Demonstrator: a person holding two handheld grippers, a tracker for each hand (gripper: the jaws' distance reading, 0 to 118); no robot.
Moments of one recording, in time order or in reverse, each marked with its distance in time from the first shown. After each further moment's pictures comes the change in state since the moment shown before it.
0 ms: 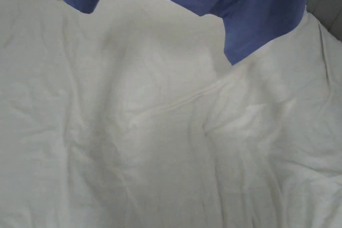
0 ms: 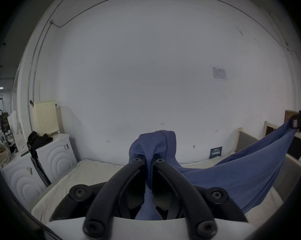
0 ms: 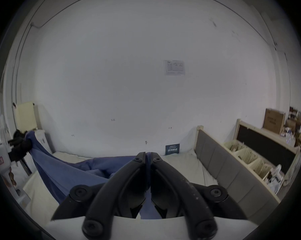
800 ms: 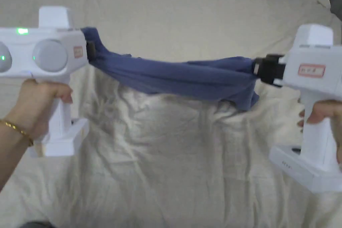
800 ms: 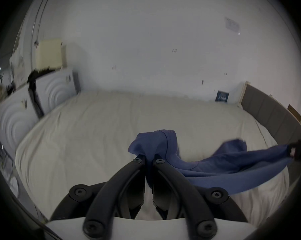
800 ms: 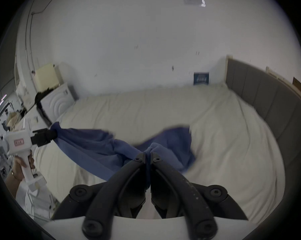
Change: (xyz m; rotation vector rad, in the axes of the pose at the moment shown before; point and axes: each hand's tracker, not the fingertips) left arm -0.052 -0.366 0.096 -0.480 0.002 0.166; right arm -0.014 -0.379 0.053 -0.471 0.317 -0.025
